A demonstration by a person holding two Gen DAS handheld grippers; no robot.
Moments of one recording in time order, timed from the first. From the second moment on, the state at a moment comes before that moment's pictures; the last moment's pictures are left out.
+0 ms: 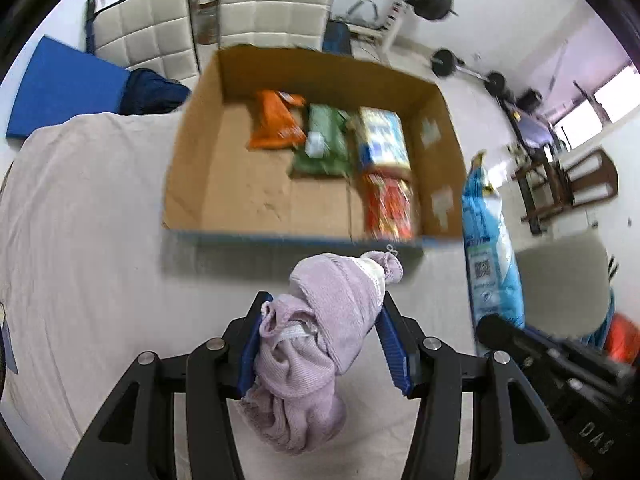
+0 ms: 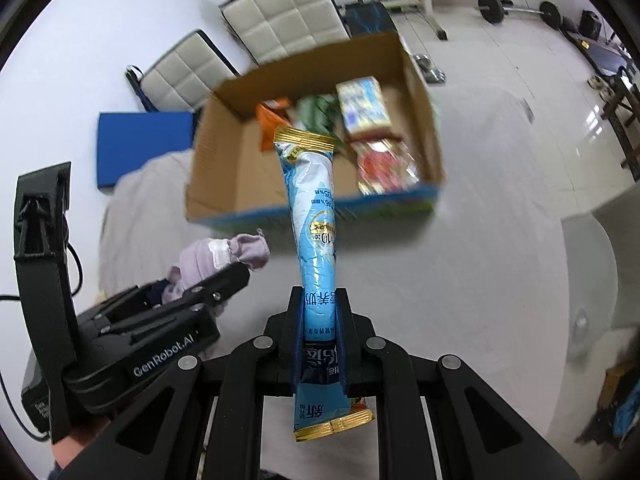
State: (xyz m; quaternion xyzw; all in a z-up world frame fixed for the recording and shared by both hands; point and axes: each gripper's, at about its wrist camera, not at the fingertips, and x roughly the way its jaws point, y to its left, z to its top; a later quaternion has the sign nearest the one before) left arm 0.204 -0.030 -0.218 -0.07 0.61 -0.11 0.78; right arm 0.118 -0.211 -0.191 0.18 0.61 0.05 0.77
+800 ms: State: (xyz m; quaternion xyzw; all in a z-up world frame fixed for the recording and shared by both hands) left arm 0.343 0.007 -0.314 -0.09 0.68 -0.06 0.72; right arm 0.253 -0.189 -0.328 0.31 0.58 -0.09 0.75
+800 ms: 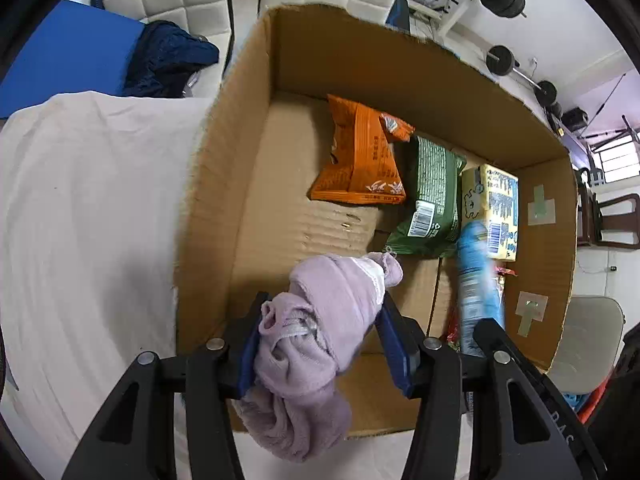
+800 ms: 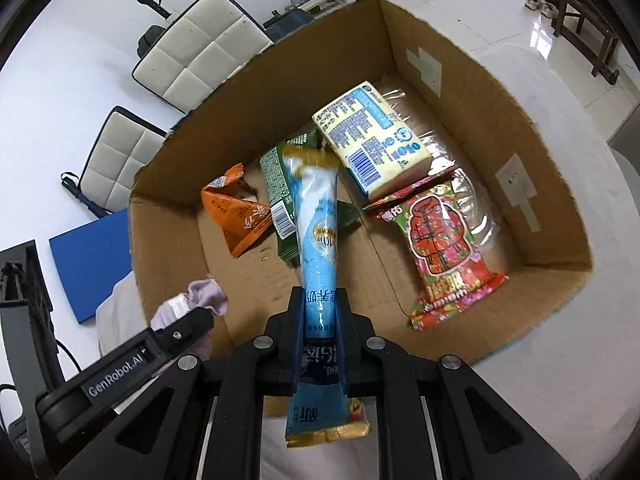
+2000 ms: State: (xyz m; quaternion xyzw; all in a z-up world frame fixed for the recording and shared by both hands) left arm 0.304 0.000 -0.266 -0.02 0.64 -0.05 0.77; right arm 0.246 -0.197 -0.310 0.14 0.63 -0.07 0.76
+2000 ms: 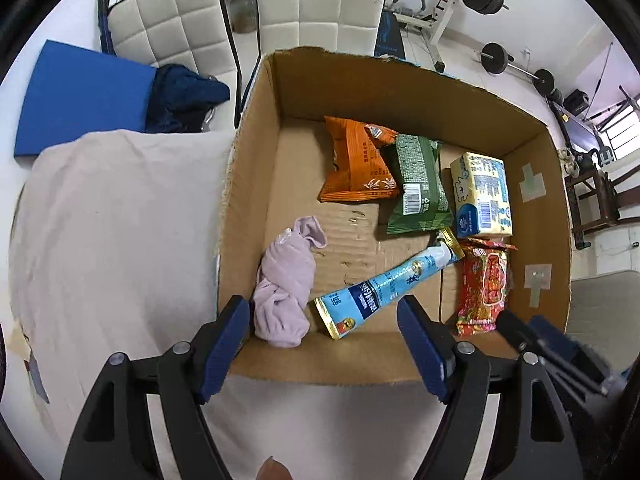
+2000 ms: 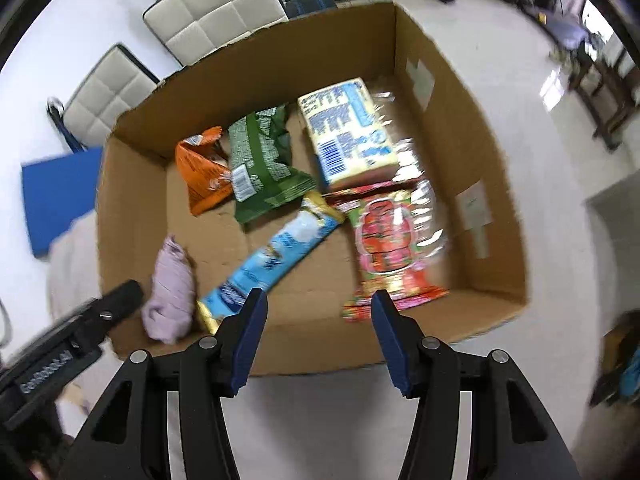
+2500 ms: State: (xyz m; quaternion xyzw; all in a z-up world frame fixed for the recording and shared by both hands) left arm 0.271 0.000 -0.215 0.01 0.58 -0.02 0.81; right arm 0.224 -0.194 -0.255 0.05 0.60 -0.08 0.80
